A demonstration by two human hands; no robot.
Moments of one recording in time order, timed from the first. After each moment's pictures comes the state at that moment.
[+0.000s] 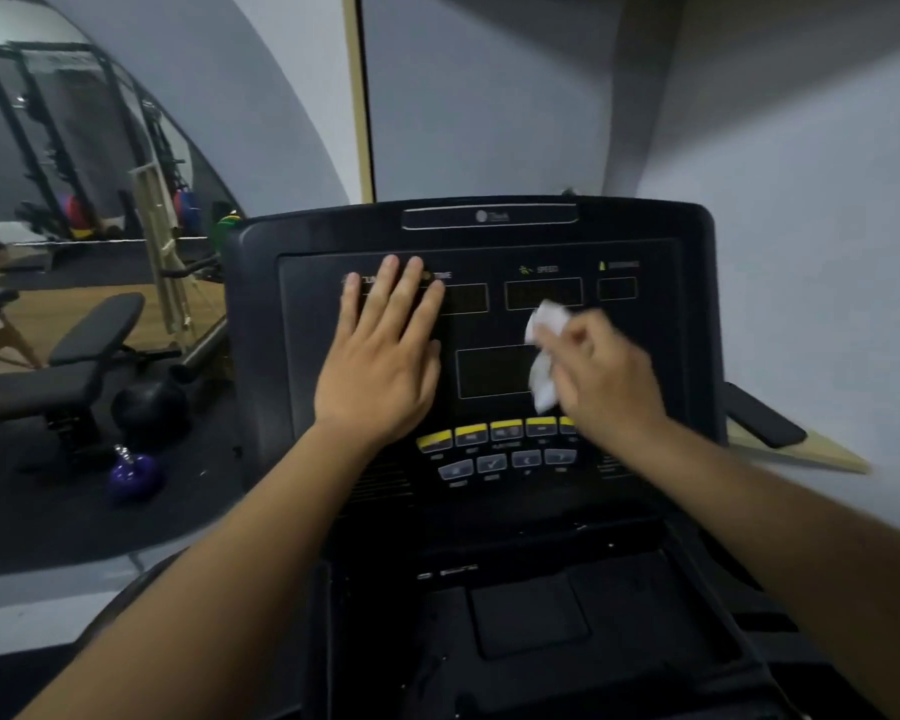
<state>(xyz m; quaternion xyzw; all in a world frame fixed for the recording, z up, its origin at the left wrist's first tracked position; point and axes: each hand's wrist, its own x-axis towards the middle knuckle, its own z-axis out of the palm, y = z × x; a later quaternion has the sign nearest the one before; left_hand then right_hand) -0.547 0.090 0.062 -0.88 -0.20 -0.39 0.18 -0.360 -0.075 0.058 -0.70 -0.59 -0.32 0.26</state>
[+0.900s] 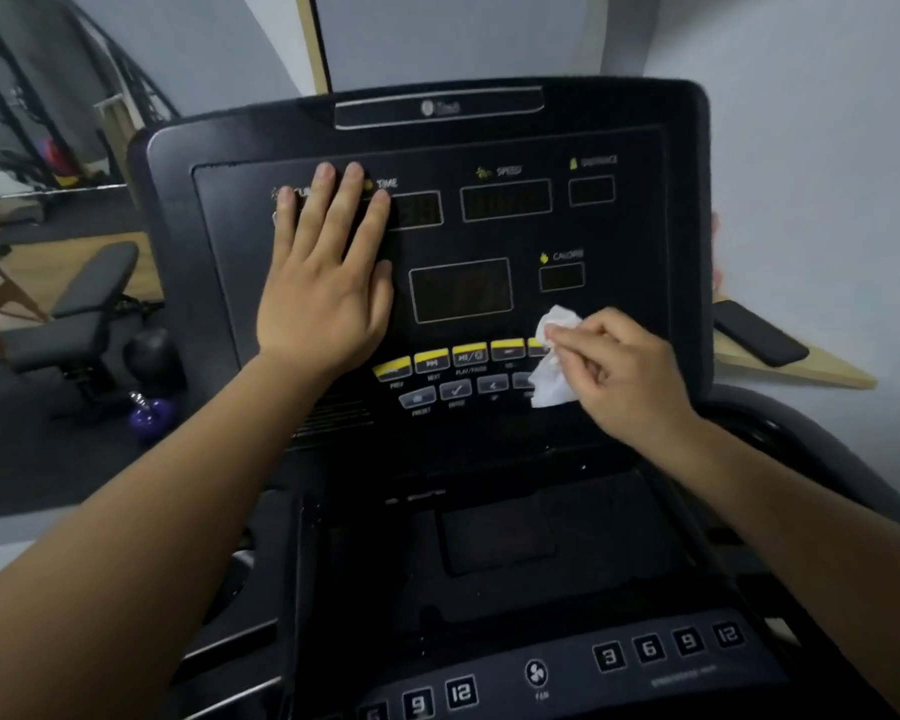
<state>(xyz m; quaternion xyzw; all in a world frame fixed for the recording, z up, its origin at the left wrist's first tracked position) -0.546 0.091 0.057 -0.86 -0.21 -0.41 0.23 -0.358 -0.130 0.005 -0.72 -0.56 -0.20 0.36</state>
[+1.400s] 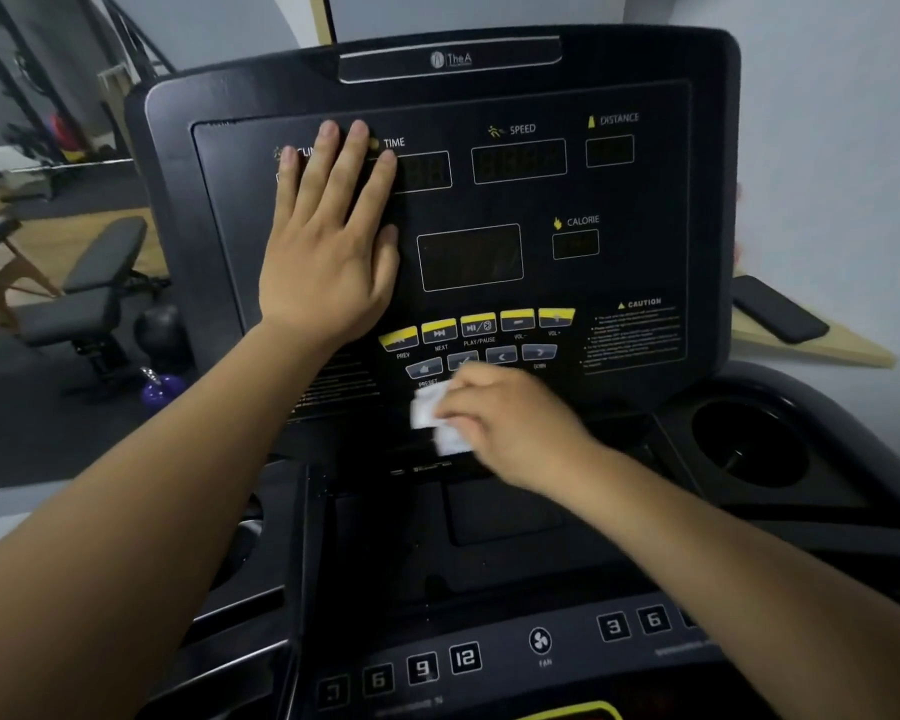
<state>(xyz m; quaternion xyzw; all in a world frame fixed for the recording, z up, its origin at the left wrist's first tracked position) -0.545 0.091 0.057 -0.86 -0.21 -0.41 0.22 -0.444 -0.105 -0.009 -0.68 -0.68 0.03 0.26</state>
